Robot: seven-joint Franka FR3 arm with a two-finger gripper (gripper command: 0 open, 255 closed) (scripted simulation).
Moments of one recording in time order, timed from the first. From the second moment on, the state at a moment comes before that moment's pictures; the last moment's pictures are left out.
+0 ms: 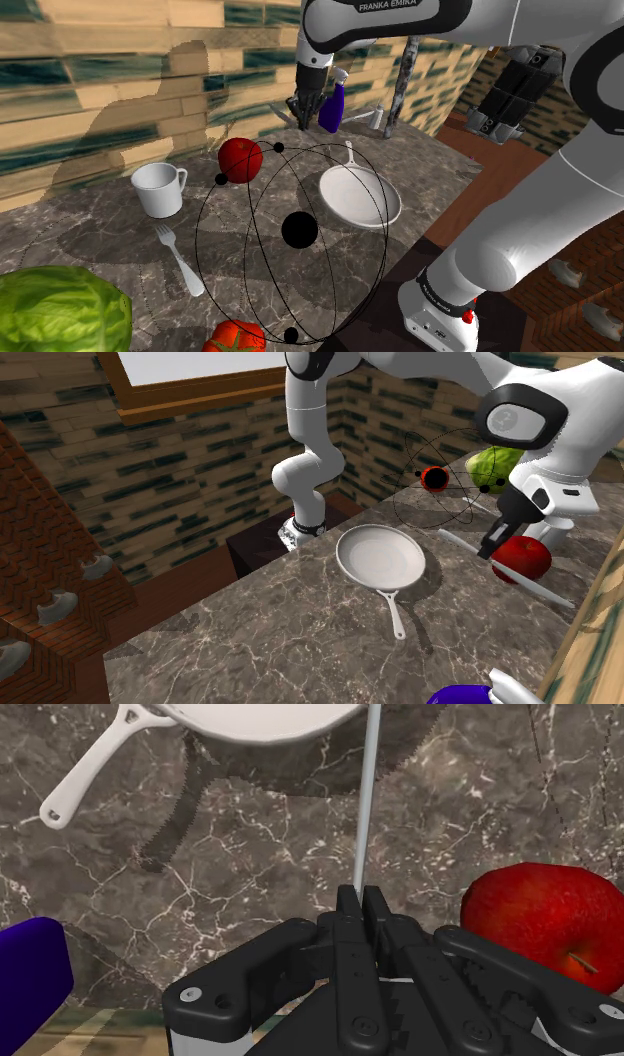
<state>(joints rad) -0.08 -0.07 0.18 -1.99 0.02 1.86 0.14</state>
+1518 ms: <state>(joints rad) -0.08 0.03 0.19 -2.18 0.01 2.16 0.15</state>
